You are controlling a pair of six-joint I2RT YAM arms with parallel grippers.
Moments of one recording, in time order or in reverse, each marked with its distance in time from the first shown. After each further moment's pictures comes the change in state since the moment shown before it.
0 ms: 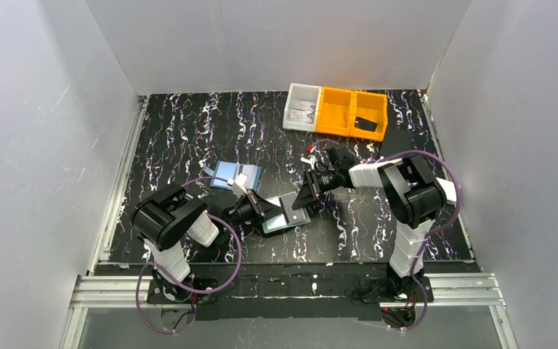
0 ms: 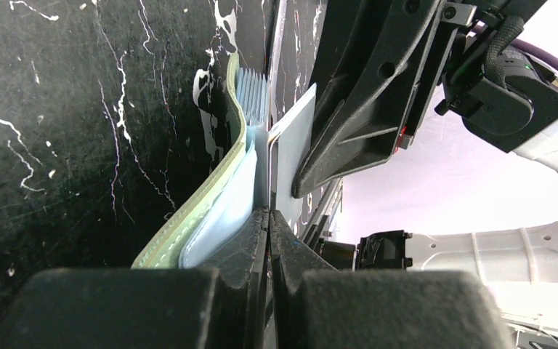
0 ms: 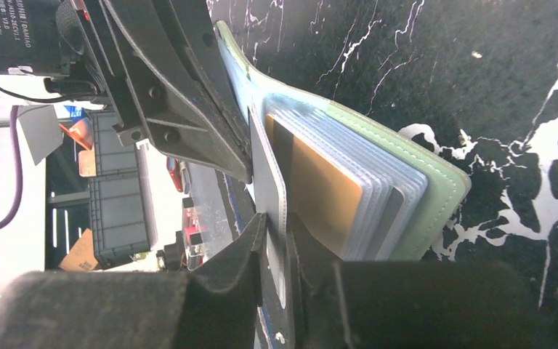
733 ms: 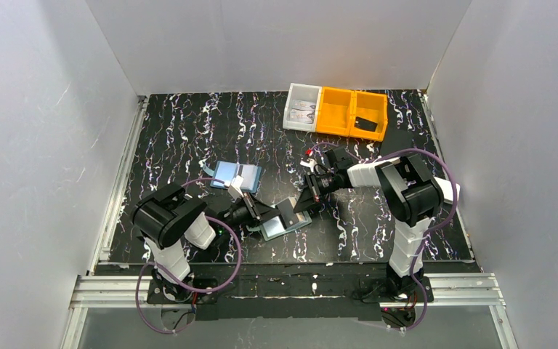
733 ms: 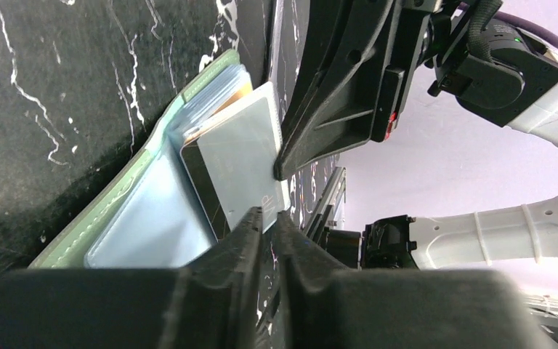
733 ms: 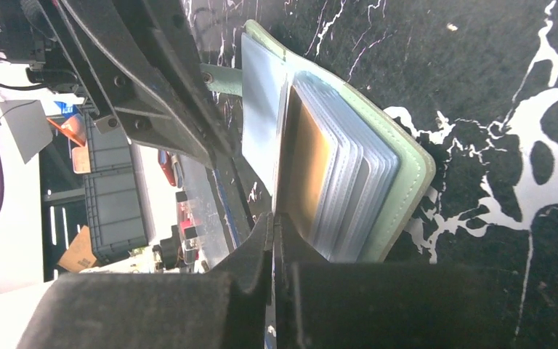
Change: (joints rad) left arm 0.032 0.014 -0.061 0.096 0.046 0.040; right arm 0.002 0.026 0.011 -0.079 0.021 -0.070
